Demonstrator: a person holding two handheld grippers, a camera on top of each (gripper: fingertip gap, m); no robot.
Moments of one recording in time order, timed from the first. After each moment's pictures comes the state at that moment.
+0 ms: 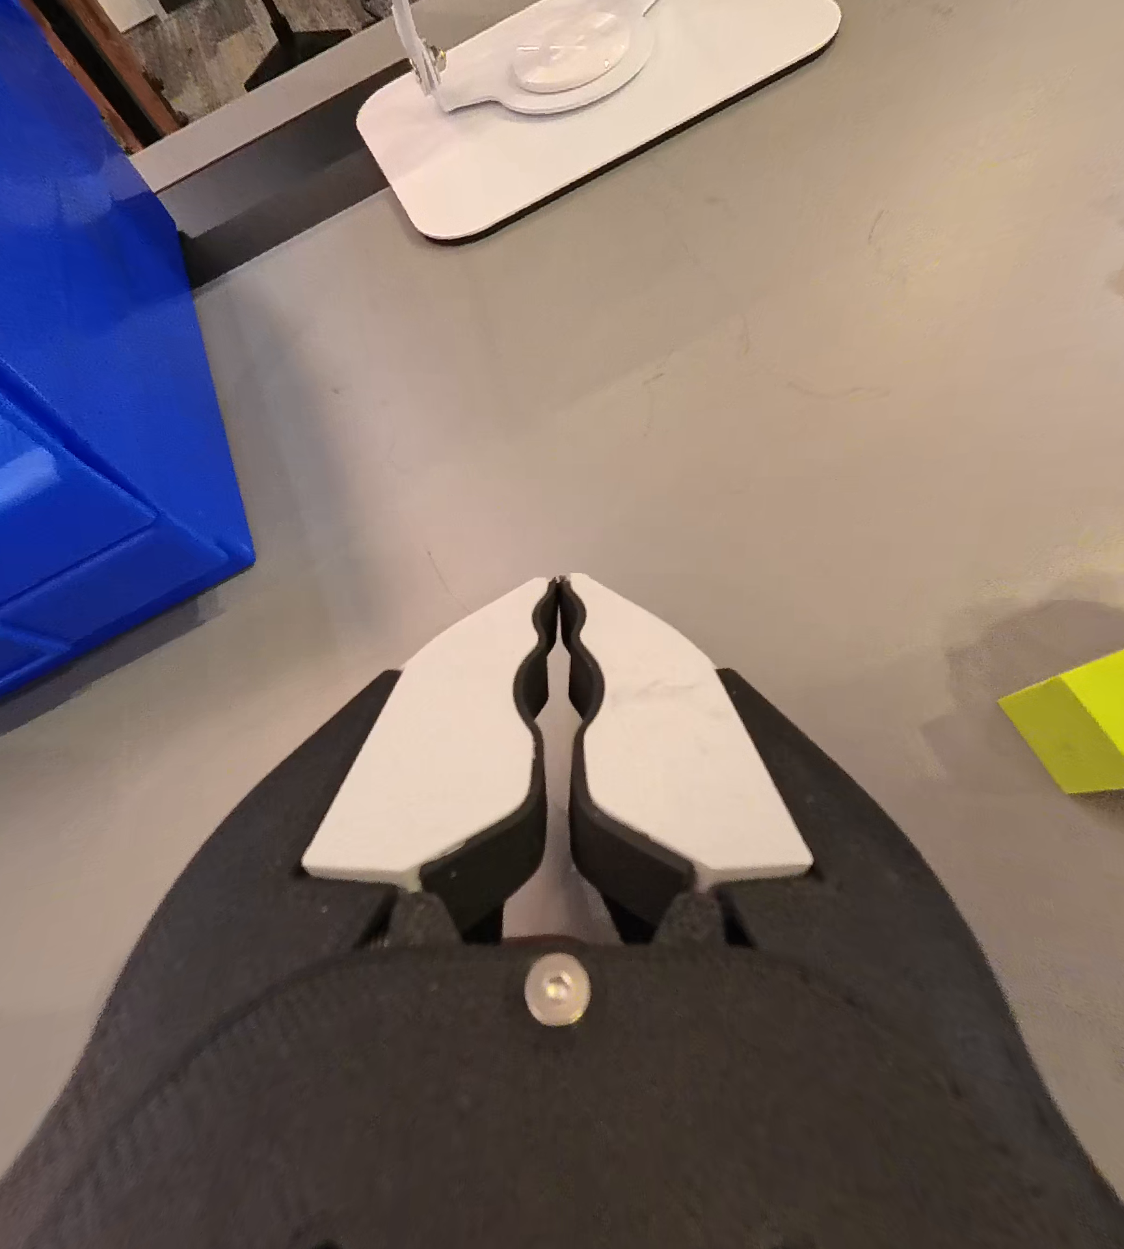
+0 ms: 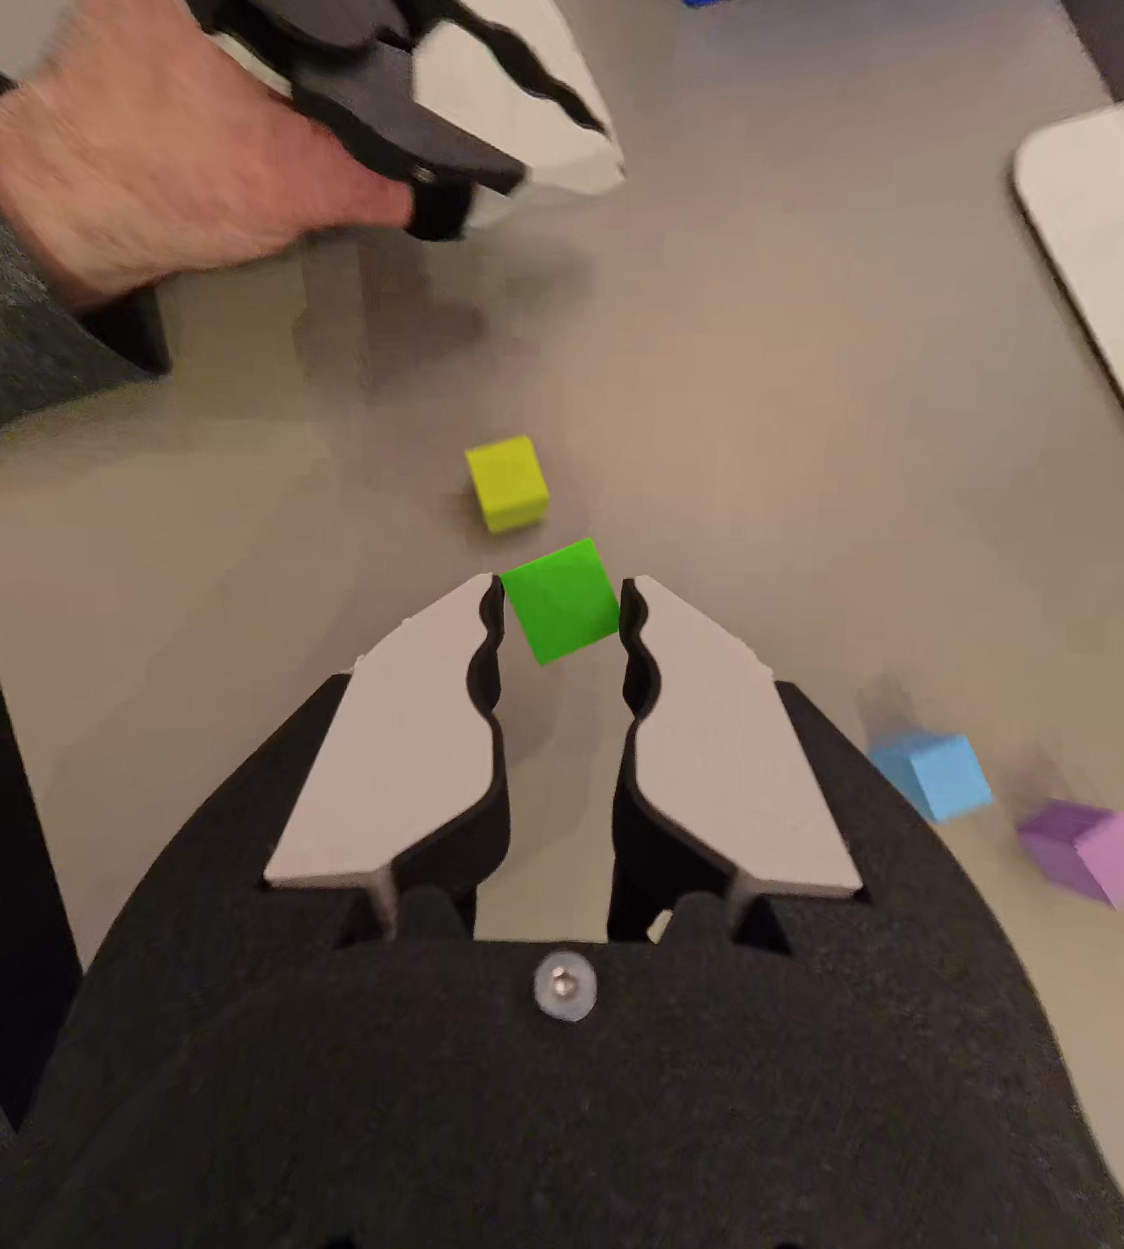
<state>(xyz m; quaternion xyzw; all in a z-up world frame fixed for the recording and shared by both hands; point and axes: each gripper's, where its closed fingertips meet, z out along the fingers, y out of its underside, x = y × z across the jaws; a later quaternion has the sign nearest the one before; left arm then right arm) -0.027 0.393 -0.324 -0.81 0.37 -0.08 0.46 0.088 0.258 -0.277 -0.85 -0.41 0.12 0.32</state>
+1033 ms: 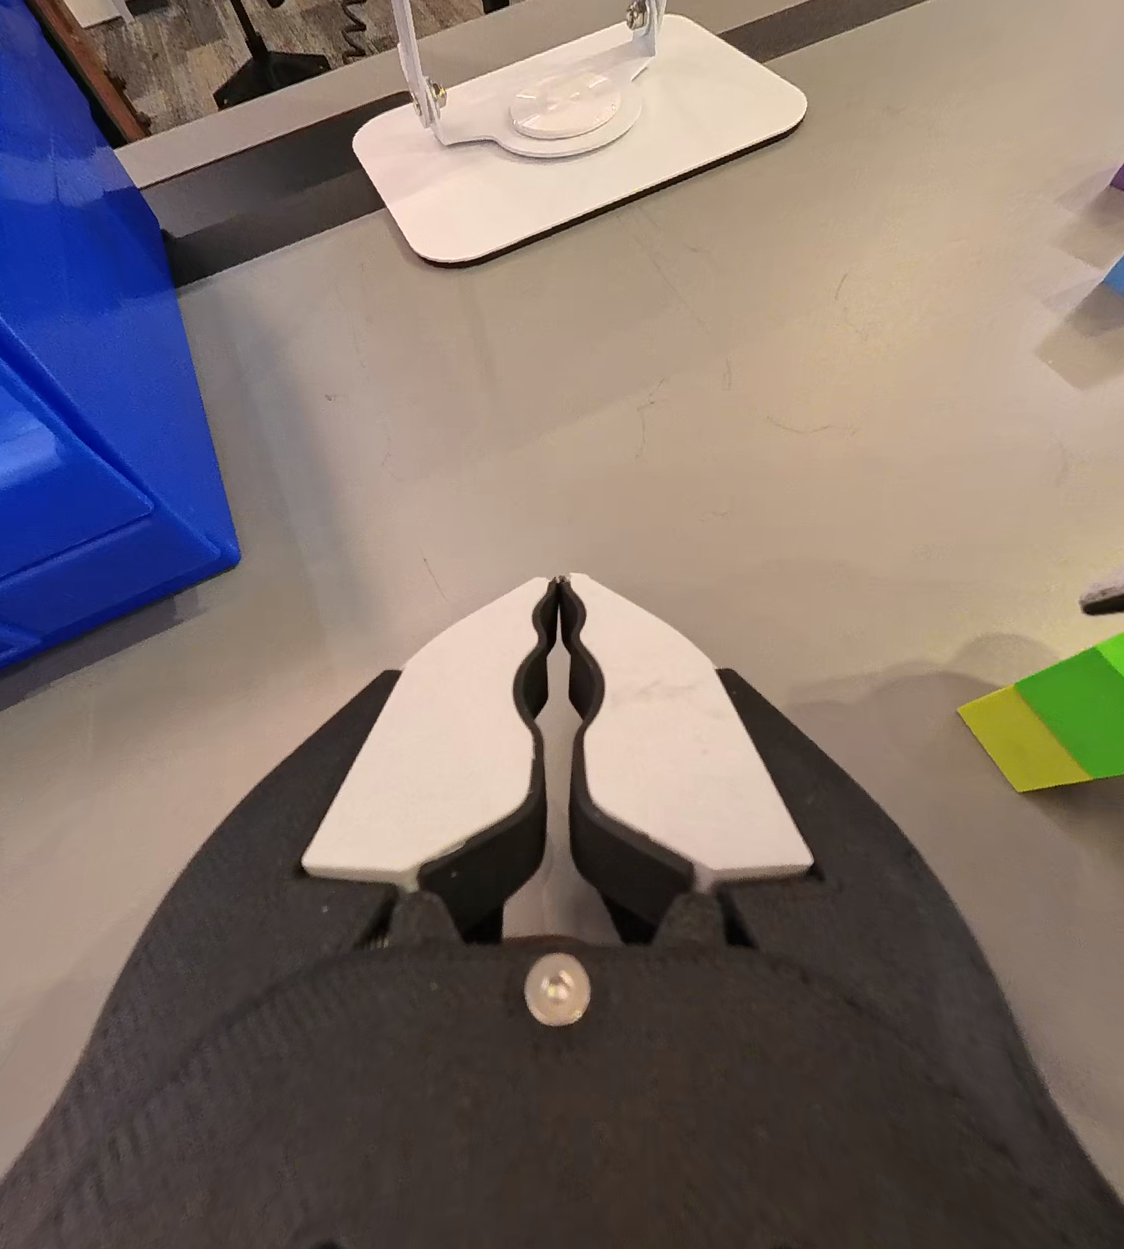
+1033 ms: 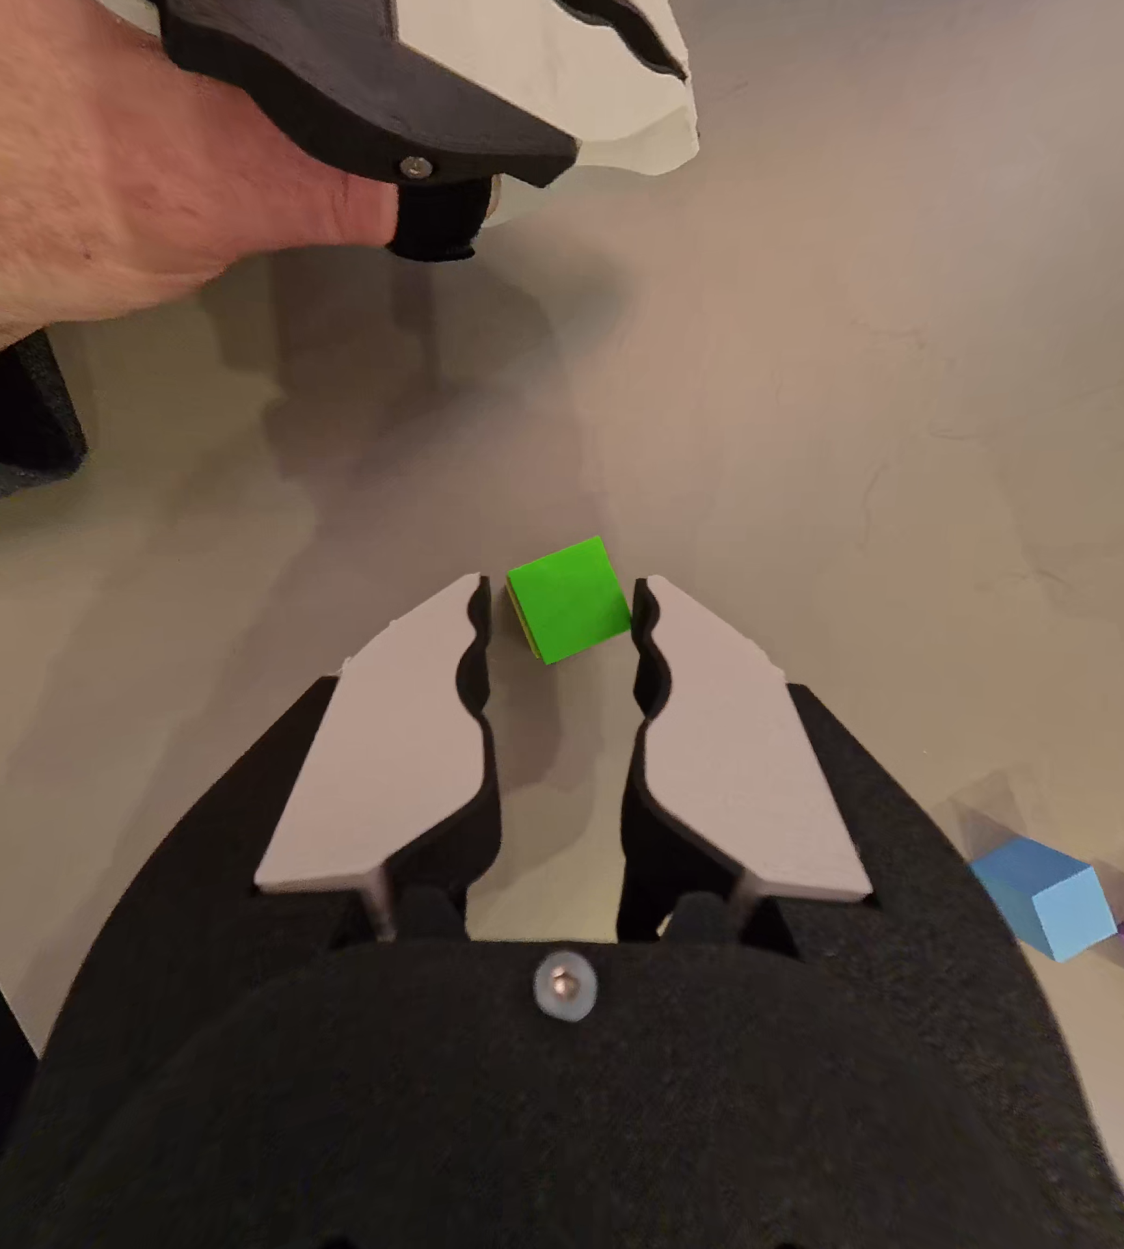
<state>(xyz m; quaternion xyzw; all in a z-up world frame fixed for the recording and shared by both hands) -0.028 0.392 -0.317 -0.81 0.35 -0.13 0.46 0.033 0.281 -0.317 -0.88 -0.39 0.06 0.27</state>
